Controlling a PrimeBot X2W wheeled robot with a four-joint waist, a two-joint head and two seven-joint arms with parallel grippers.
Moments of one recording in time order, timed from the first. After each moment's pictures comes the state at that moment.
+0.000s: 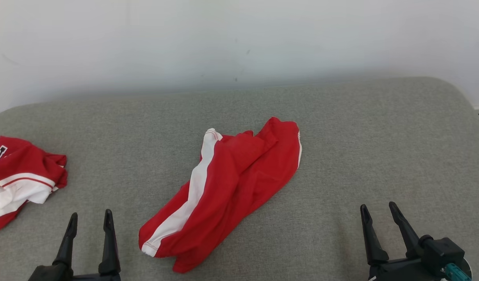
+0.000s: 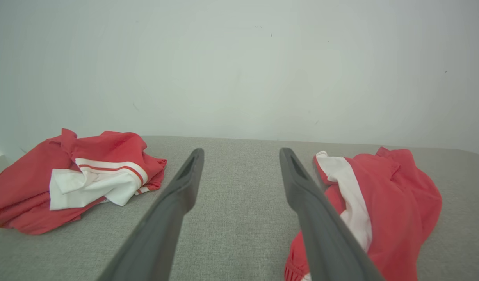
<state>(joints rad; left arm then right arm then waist) 0.00 0.09 0.06 0.09 -0.19 -0.09 -0.26 -0.04 -0.15 0.10 0.24 0.26 0.13 -0.26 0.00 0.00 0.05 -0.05</state>
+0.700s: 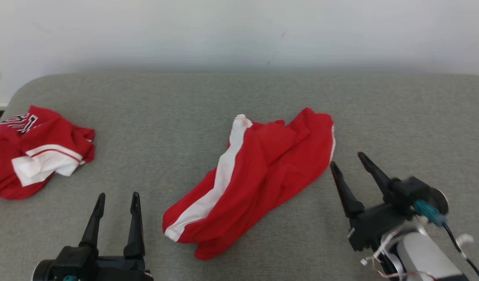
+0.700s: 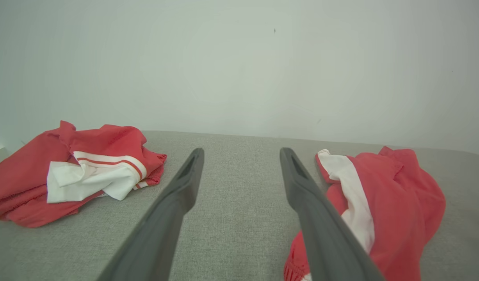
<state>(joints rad) -0.07 0.05 0.01 0.11 -0.16 -0.11 -0.26 -0.31 -0.27 0.30 0.37 0.30 0.13 -0.23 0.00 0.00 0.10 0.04</state>
